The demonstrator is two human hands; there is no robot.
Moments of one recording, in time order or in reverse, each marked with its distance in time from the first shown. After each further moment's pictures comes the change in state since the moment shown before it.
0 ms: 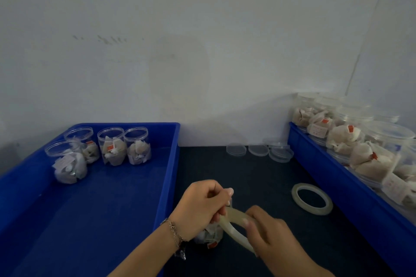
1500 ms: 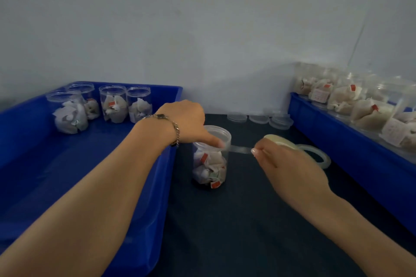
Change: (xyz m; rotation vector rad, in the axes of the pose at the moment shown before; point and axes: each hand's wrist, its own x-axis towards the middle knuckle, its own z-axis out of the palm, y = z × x) left_hand 0.009 -0.007 -0.041 1.257 0.012 0.139; right_hand -0.024 -0.006 0.015 -0.619 0.283 -0.052
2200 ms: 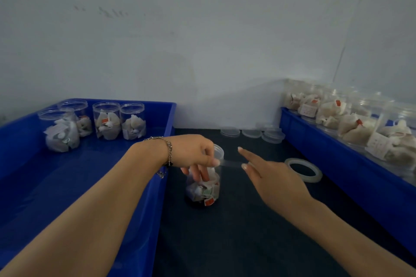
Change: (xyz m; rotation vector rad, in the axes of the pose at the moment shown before) left_hand -0.006 0.013 0.001 -0.543 -0.445 0.187; right_hand 0.020 0.012 0.014 -0.058 -0.042 -0.010
